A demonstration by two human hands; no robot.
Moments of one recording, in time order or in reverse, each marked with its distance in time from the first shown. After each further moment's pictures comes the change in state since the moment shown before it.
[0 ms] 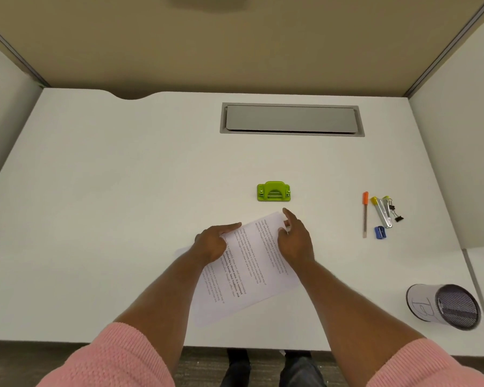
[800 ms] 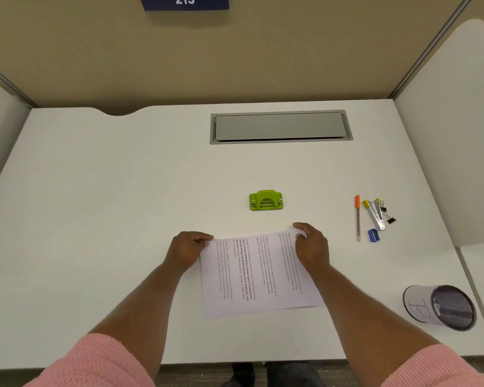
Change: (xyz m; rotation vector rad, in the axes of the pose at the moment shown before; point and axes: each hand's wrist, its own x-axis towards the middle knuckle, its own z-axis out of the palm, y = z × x) left_hand 0.014 -0.030 -0.032 -0.227 0.186 0.015; right_hand 0.019 0.027 -0.038 0.035 0.133 0.037
